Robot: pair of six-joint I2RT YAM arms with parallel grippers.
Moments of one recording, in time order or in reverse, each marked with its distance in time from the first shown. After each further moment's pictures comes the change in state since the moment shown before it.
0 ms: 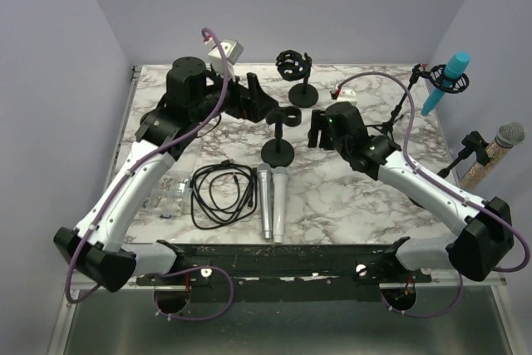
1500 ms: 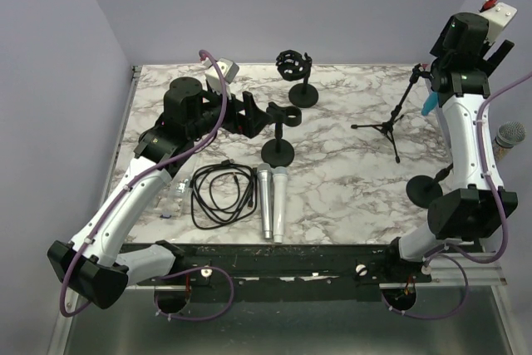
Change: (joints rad) left arm -0.001 -0.159 -0.232 0.092 -0.037 0.048; right arm -0.739 0.234 0.700 -0.067 0.372 -0.294
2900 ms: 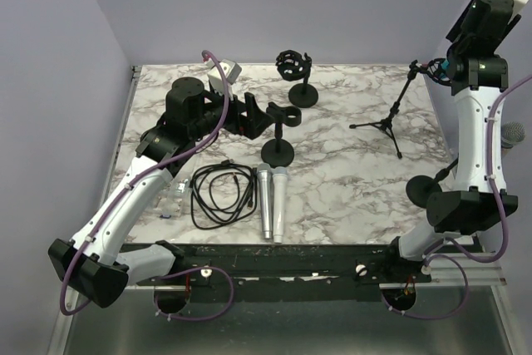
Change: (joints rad) left arm -0.007 0.009 0.000 0.000 0.019 -0.005; right arm -0.030 0.064 0.245 -0.117 -0.166 0.008
